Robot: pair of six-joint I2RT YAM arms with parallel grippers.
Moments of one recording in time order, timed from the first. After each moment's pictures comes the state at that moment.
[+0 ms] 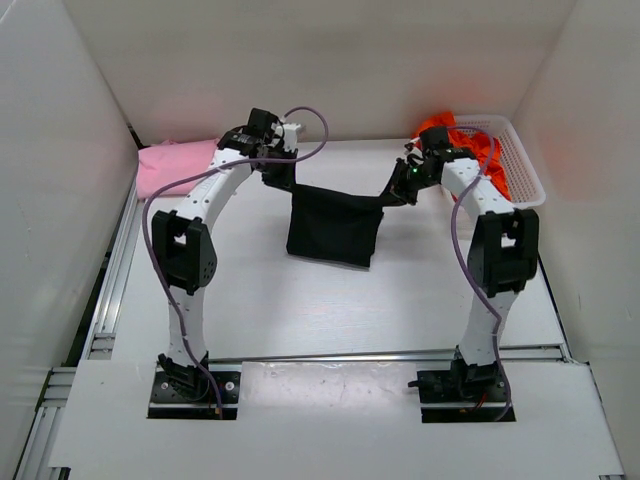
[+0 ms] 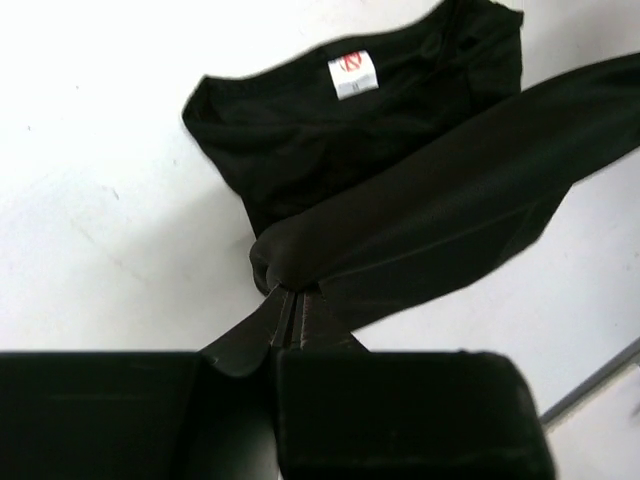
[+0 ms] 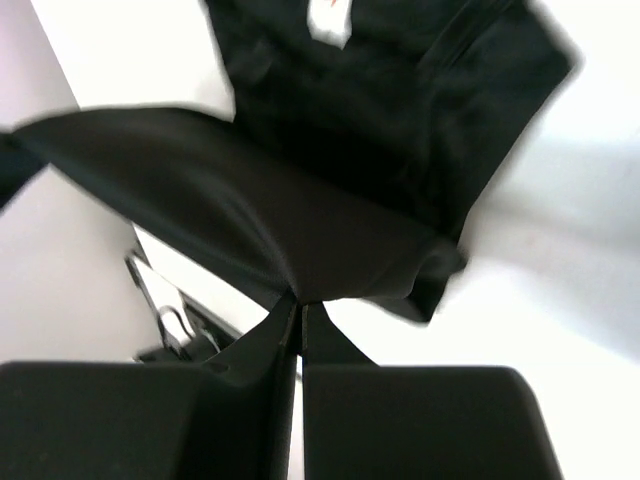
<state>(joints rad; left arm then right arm) -0.35 2.08 1.99 -0.88 0.34 0.00 0.19 1.96 1.67 -0.79 -0.62 0.51</state>
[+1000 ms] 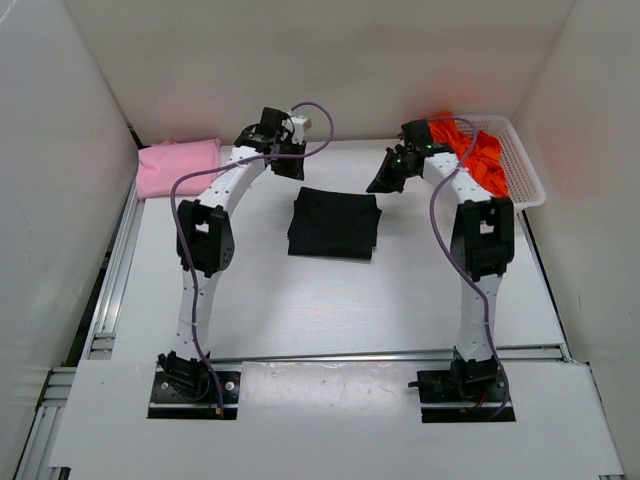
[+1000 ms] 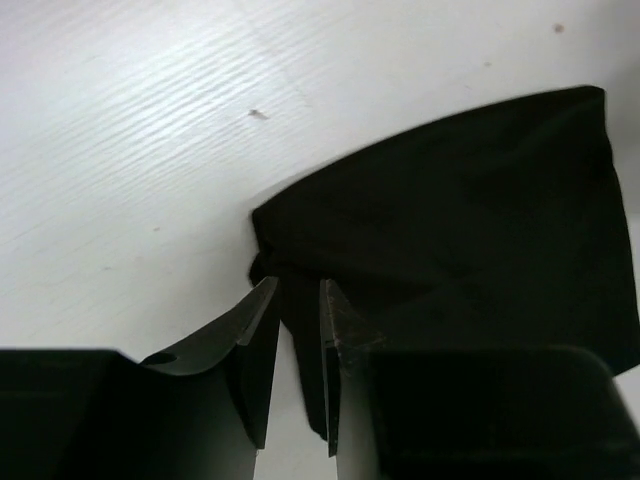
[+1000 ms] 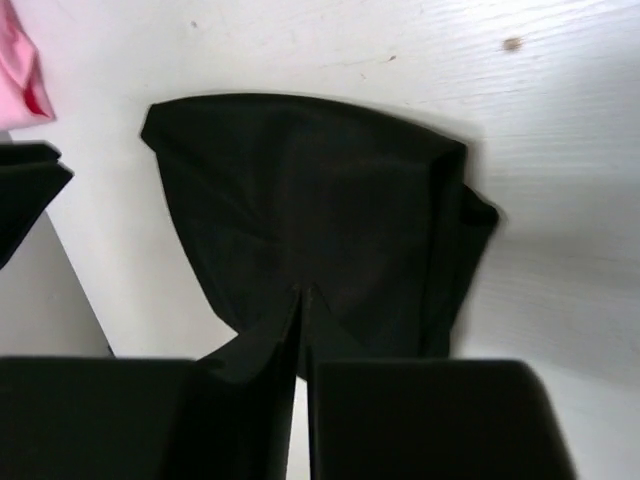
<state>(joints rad) -0.34 2.36 2.25 -0.75 0.24 0.00 0.23 2.15 1.86 -0.66 -0.41 0.61</state>
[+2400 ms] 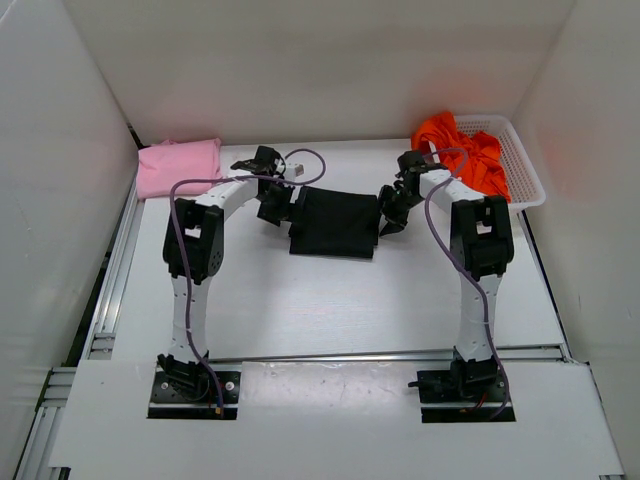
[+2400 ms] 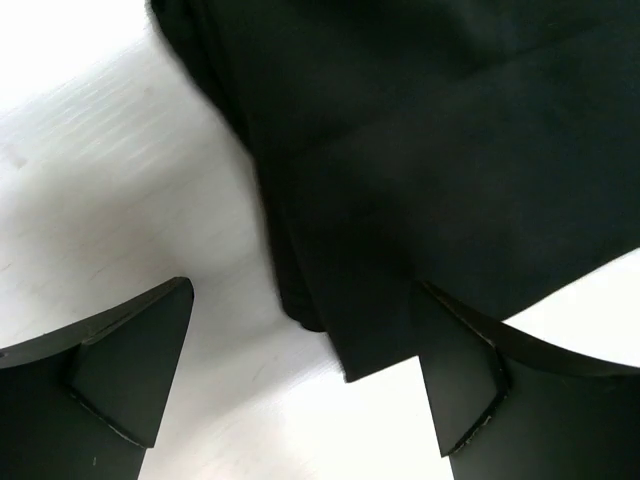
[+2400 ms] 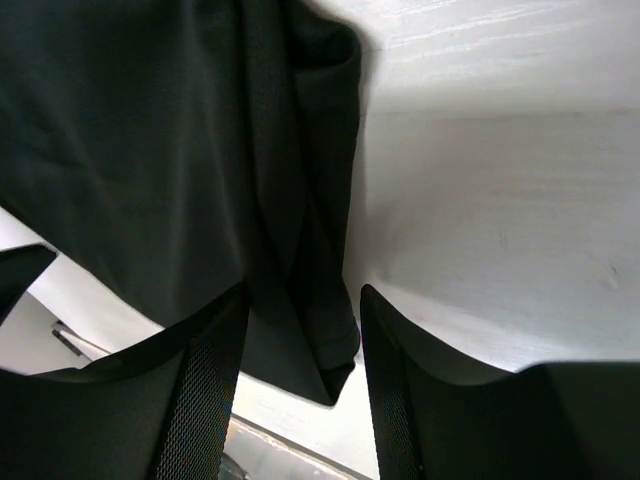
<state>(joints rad) -0.32 2.22 1.76 -0.72 0.36 0.00 0.24 2.17 1.65 -0.77 -0.41 0.57</state>
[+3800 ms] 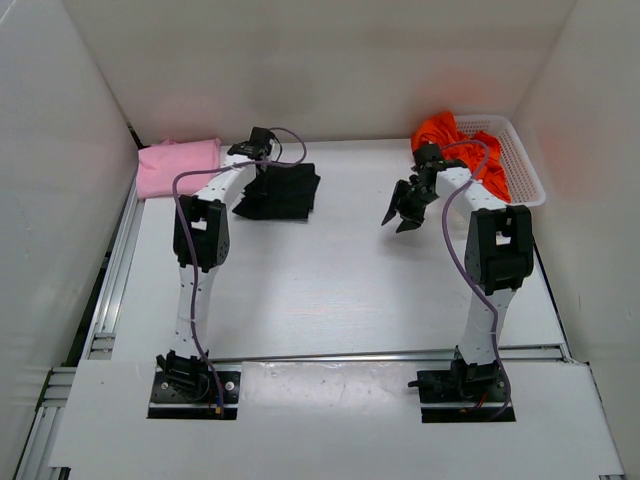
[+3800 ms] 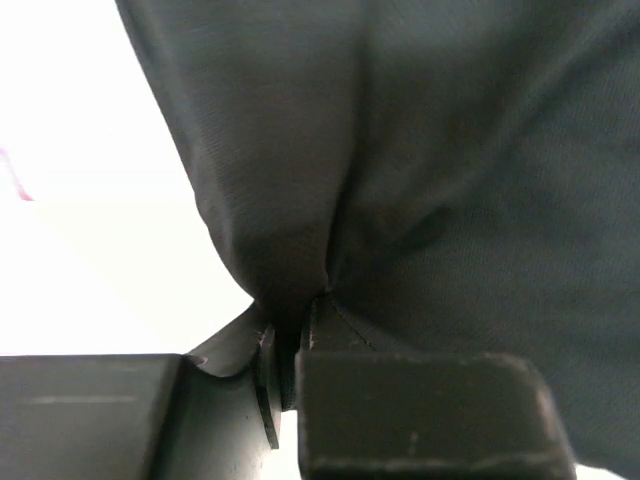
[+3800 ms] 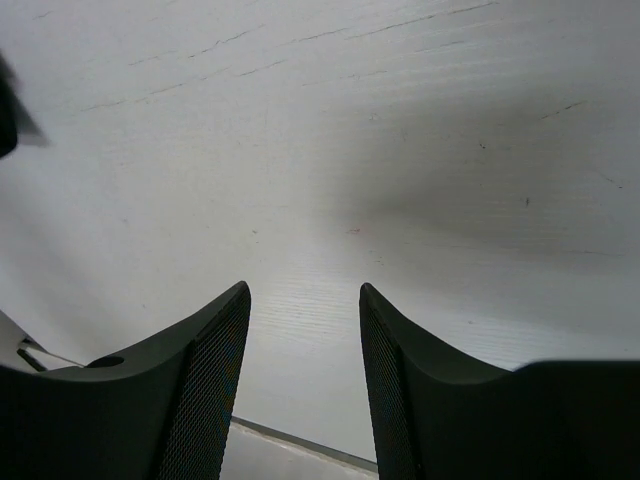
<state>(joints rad) -0.26 2.41 2.11 -0.82 -0.27 -0.01 0.20 2.00 1.58 -0.83 -0.32 0.51</state>
